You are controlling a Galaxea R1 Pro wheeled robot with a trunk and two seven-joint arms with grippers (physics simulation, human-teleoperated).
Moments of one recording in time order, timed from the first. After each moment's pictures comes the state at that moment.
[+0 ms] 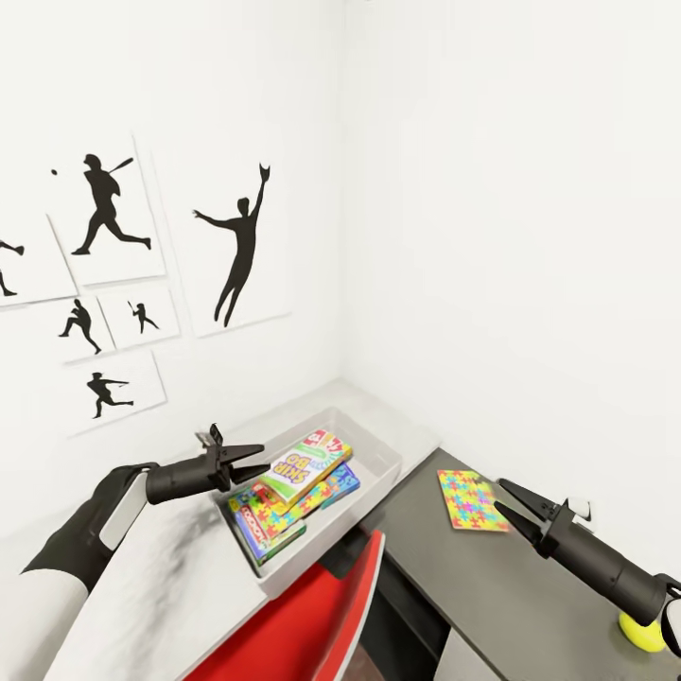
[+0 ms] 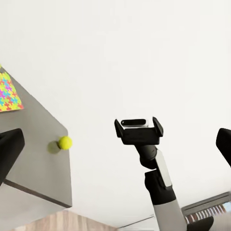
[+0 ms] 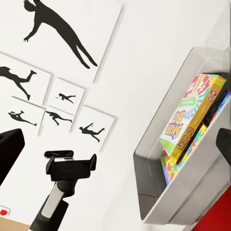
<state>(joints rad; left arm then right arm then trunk) -0.67 0.28 -0.10 -0.89 0.64 1.00 -1.24 -0.12 -0.15 -0.46 -1.57 -1.00 1.04 0.63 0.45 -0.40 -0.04</state>
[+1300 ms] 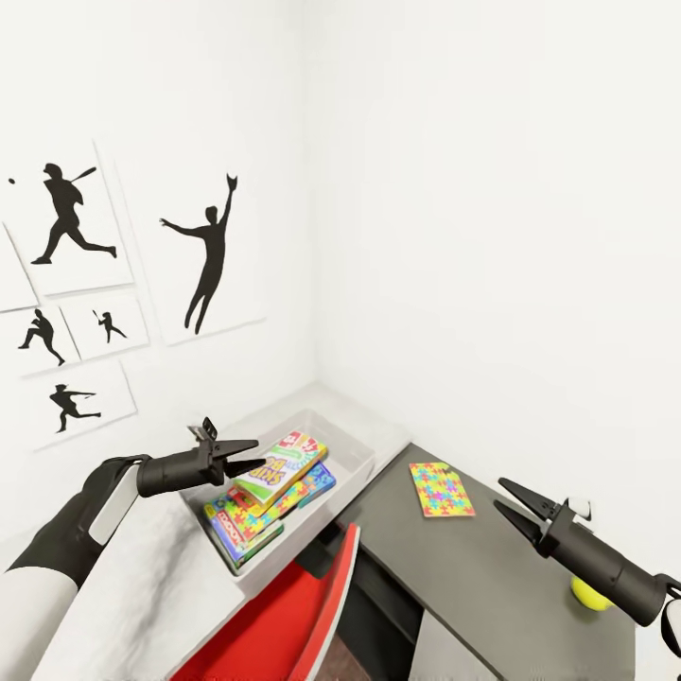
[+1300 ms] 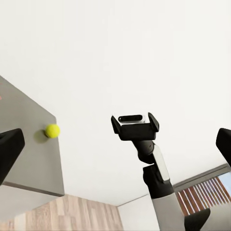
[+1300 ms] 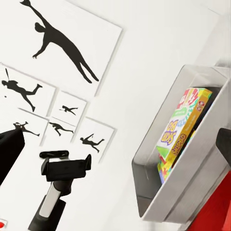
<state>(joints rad) -0.67 0.31 -0.10 -0.95 0.64 1.04 -1.25 -0.12 -0.15 -0.46 -1.57 -1.01 1.04 0.63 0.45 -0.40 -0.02</state>
